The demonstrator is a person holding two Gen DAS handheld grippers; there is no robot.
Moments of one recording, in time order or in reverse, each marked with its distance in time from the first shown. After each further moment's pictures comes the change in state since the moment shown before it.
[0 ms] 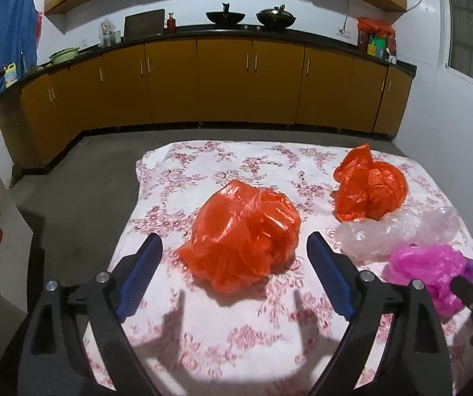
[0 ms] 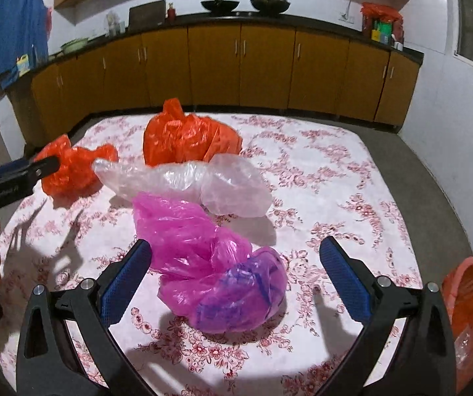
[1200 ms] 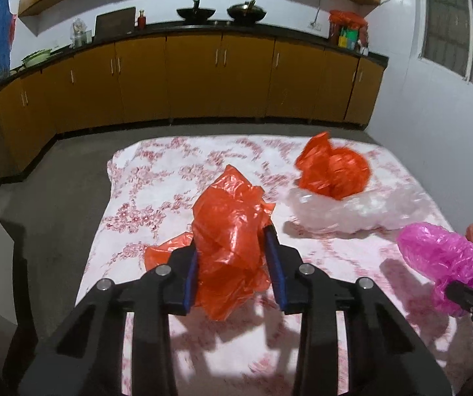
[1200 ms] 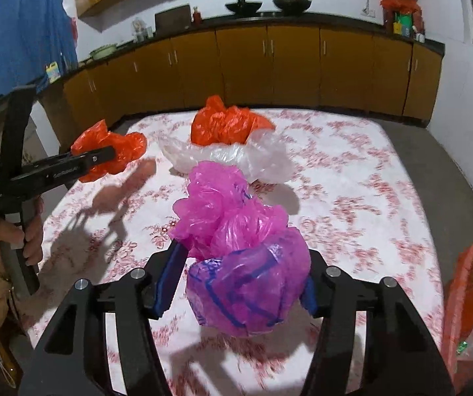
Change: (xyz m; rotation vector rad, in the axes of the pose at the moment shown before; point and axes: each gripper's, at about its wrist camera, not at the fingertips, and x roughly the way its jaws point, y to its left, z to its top) left arm -0.021 -0.015 -0.004 0.052 0.003 -0.138; right arm -0.056 -0.008 -0.025 0.030 -0.038 0.155
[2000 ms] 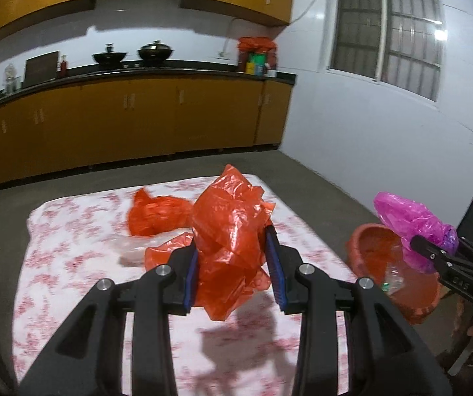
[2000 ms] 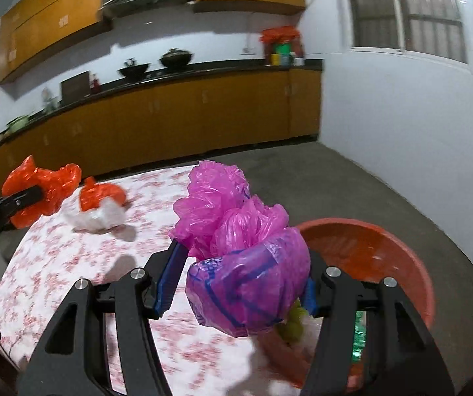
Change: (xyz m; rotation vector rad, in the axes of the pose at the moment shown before) left arm -0.093 -0.161 0.007 0.158 -0.134 -0.323; right arm -0.150 -0.114 -0.043 0.244 -0.224 -0.419
